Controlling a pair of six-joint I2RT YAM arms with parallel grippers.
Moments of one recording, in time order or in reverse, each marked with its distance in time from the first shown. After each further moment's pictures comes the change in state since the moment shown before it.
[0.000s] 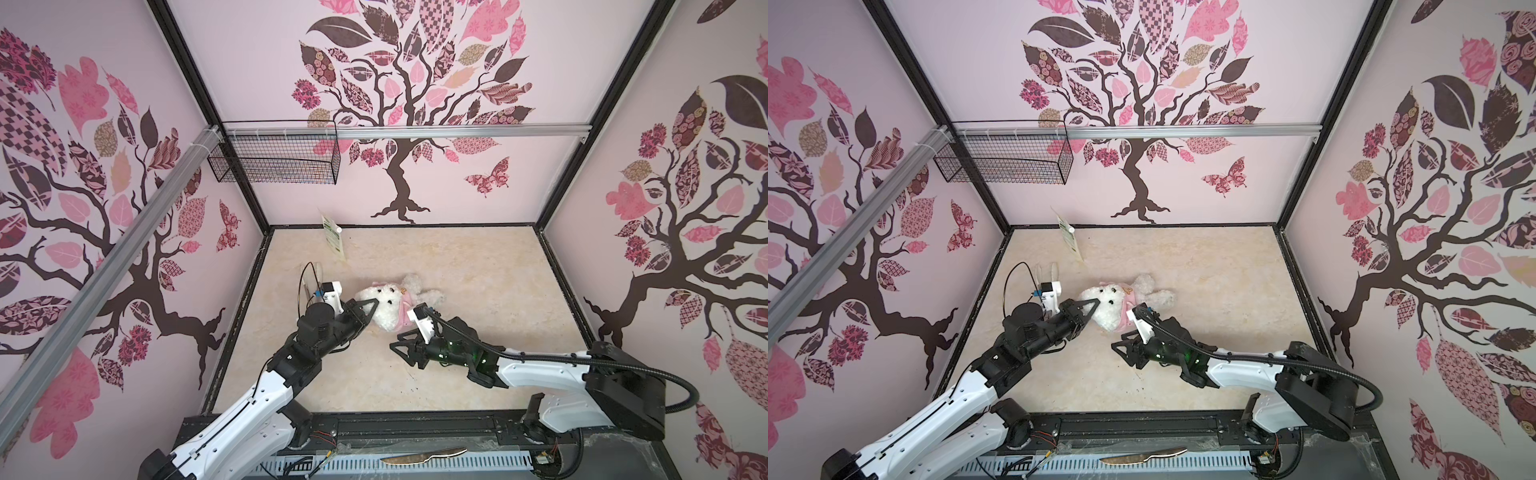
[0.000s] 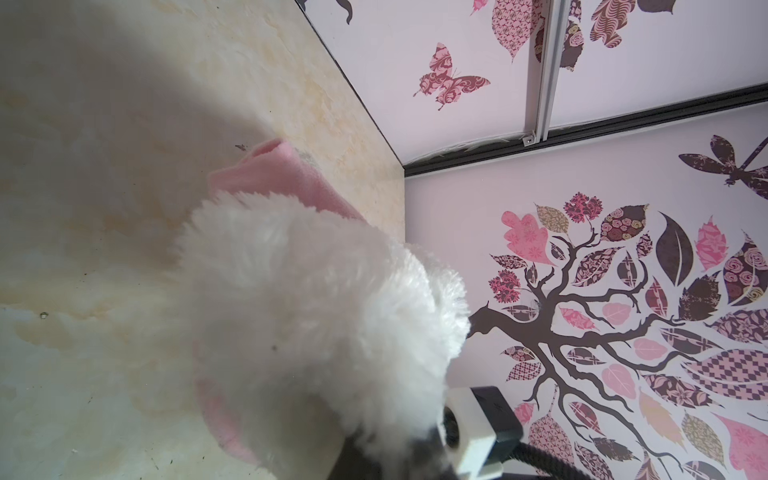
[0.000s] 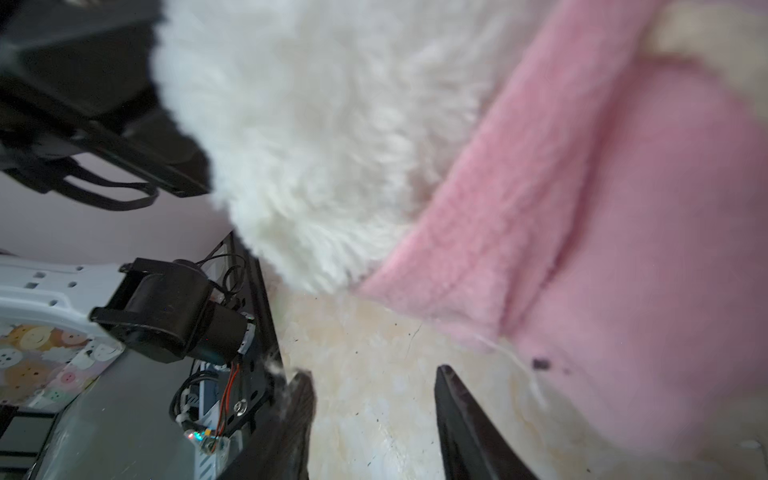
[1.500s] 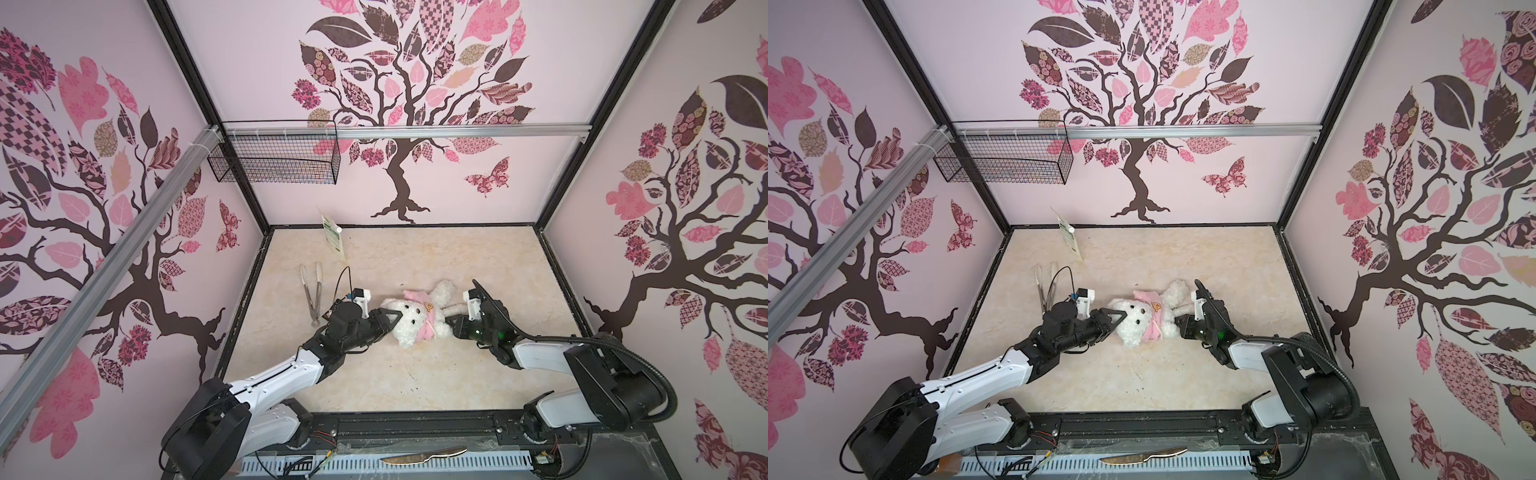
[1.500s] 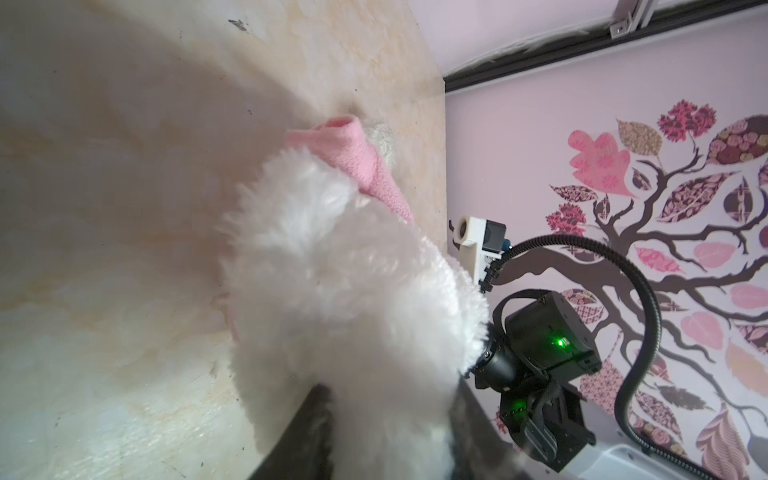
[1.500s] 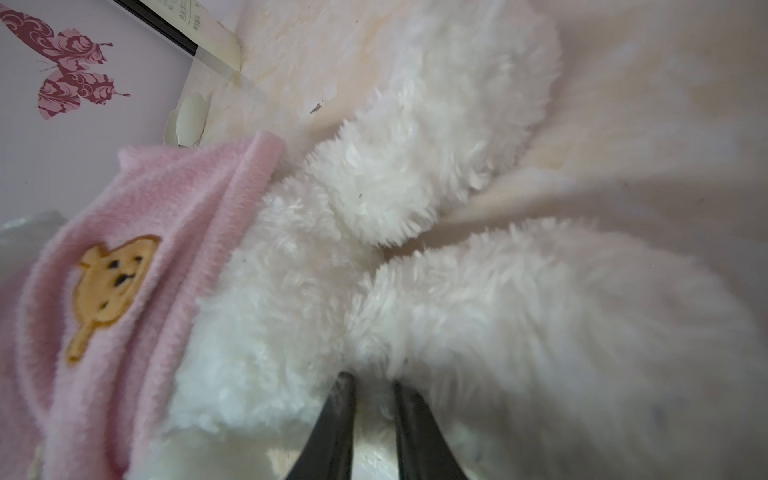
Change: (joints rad) left arm -0.065 0.369 -0.070 0.312 0.132 0.053; right arm -0.571 0.062 -0.159 -0.058 -0.150 0.091
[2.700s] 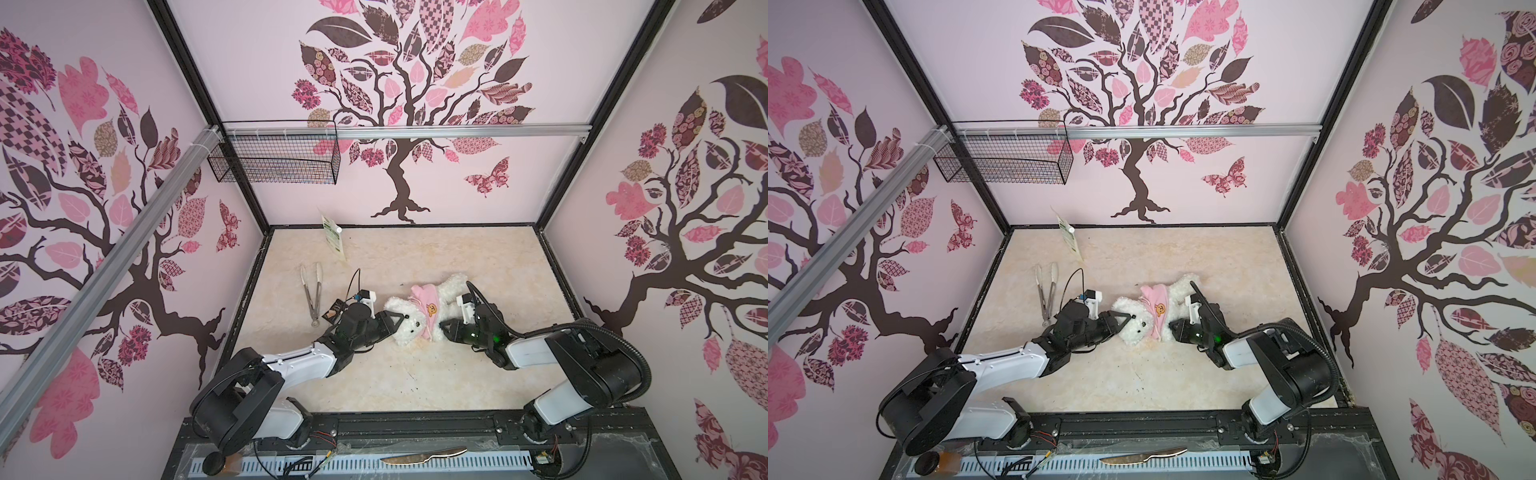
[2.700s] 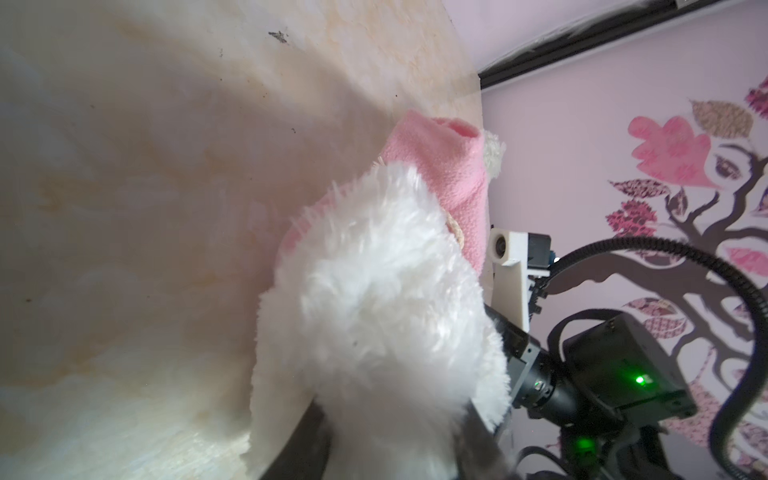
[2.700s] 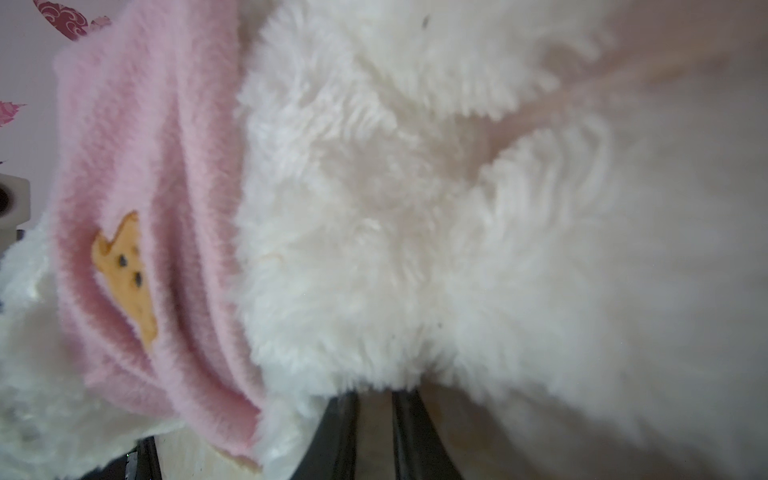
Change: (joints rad) left arm -0.004 0.208 -0.006 0.145 -0.051 0.097; right arm 0.033 0.106 -0.006 0.126 -0.072 0.066
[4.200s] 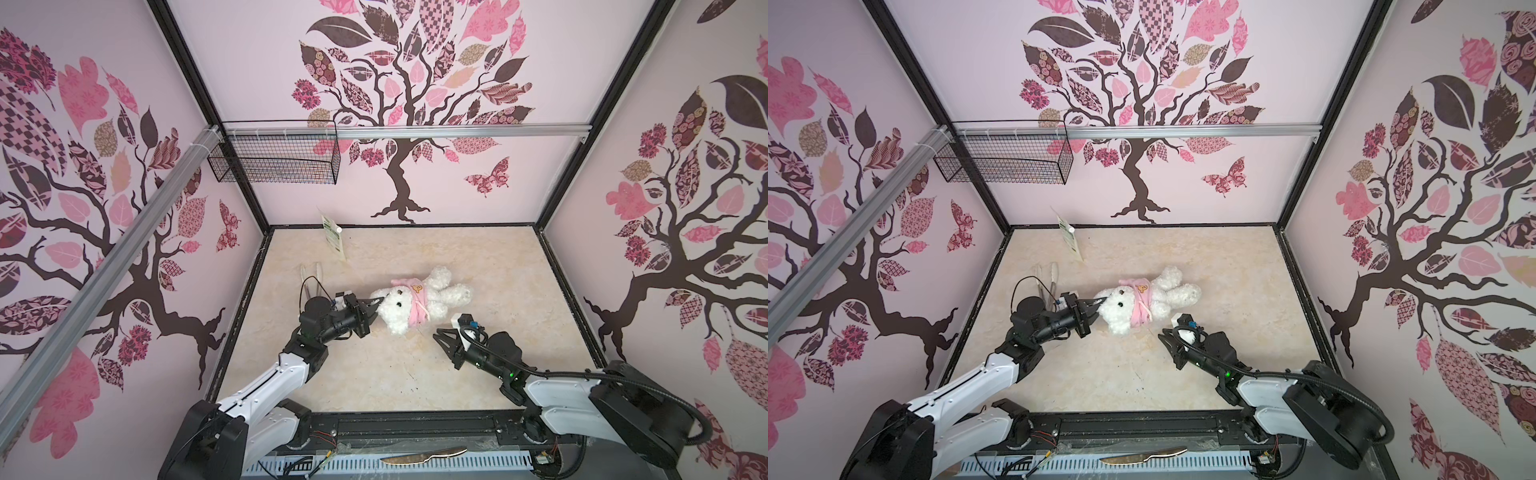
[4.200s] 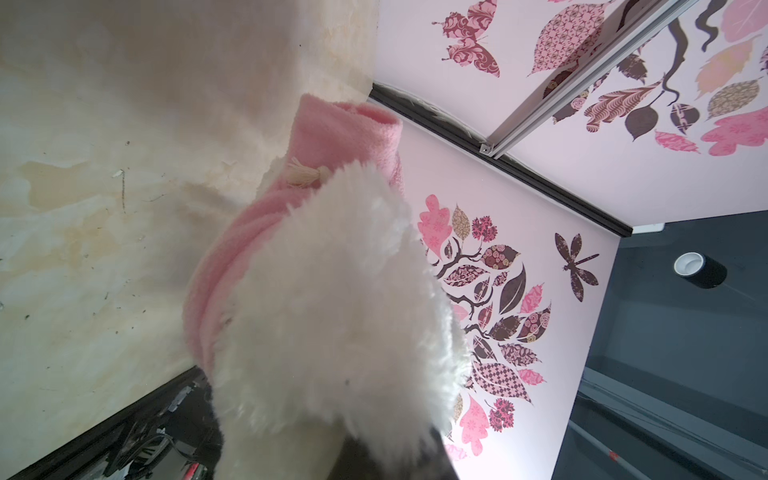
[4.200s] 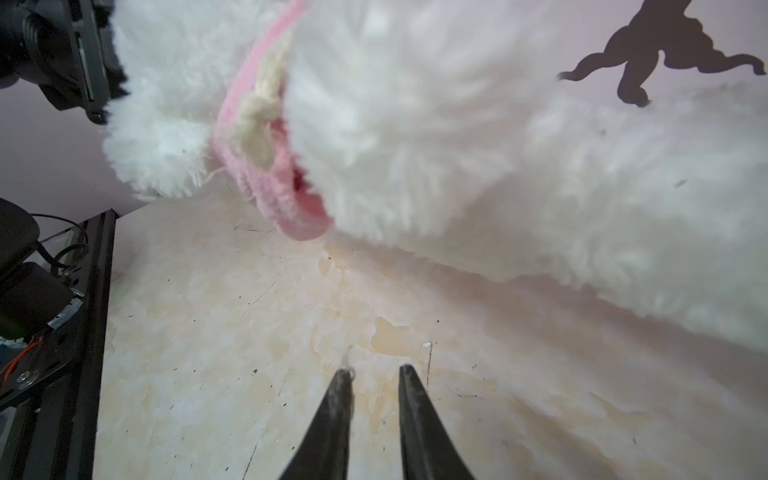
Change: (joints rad) left arm 0.256 -0.326 -0.050 0.043 0.349 -0.848; right arm 0.293 -0.300 -0.250 0.364 0.198 -0.554
